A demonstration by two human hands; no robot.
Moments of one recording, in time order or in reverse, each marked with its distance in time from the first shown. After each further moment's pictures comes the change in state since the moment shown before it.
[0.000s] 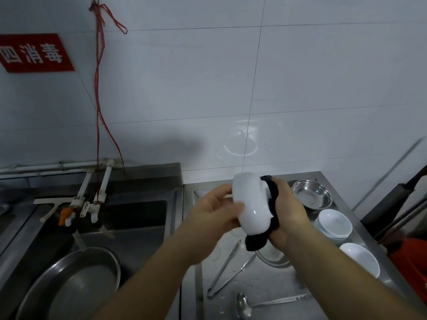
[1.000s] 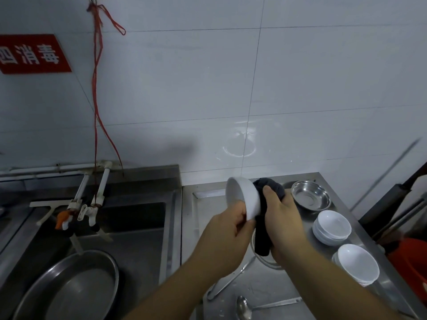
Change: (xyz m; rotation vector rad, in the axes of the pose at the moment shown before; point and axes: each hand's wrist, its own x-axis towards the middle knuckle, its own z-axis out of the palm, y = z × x) left_hand 0.007 -0.043 0.008 0.852 0.108 0.197; right_hand -0.009 0.018 0.001 -0.298 0.103 -0.375
